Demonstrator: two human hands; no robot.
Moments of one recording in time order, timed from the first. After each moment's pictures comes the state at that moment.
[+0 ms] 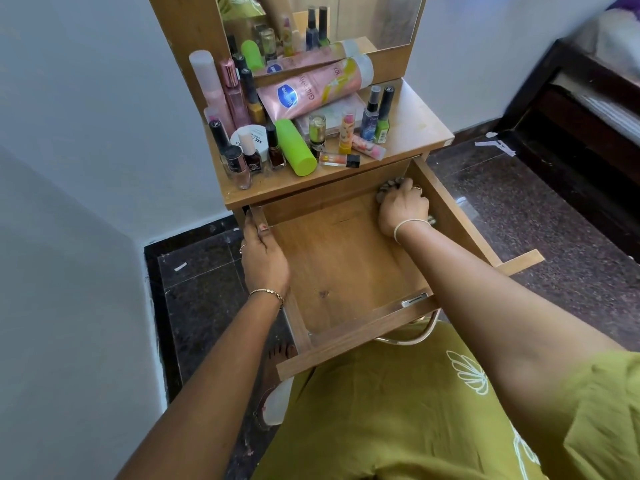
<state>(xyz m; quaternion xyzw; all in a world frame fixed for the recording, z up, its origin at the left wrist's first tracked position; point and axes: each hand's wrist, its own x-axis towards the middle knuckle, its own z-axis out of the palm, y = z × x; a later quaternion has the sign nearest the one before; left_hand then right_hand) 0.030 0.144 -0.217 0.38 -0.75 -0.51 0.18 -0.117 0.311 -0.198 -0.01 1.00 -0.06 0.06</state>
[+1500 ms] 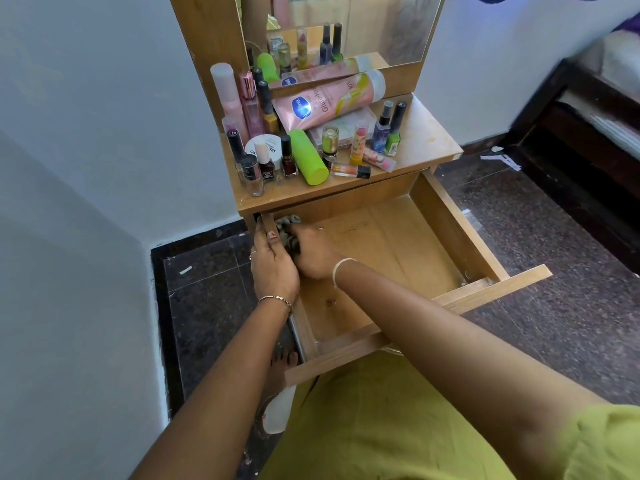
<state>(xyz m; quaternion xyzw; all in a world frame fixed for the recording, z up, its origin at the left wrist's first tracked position) 0.029 0.143 -0.220 0.39 -0.75 -0.50 0.18 -0.032 0.208 -0.196 -0.29 0.90 -0.26 0.18</state>
